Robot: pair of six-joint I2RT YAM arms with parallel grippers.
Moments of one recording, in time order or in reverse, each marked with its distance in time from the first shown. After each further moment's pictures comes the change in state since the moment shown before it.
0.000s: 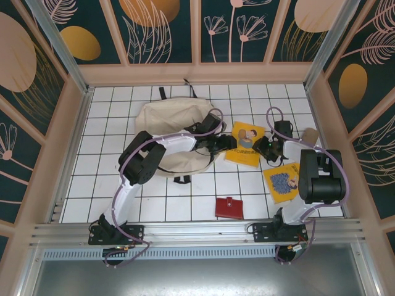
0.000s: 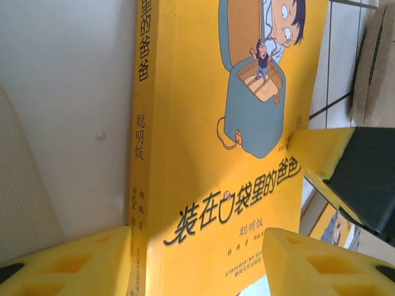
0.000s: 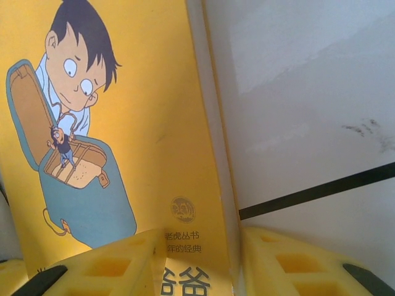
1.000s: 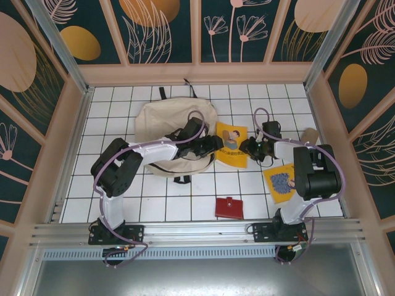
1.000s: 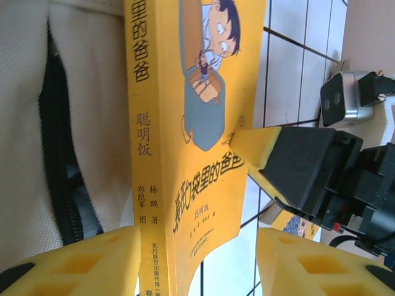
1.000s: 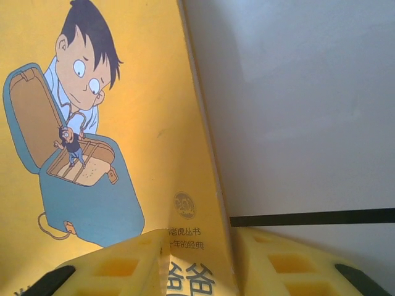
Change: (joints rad) left arm 0.025 -0.305 -0.375 0.165 -0.108 -0.168; right arm 0.122 0.049 -0.004 0.095 -0.143 0.054
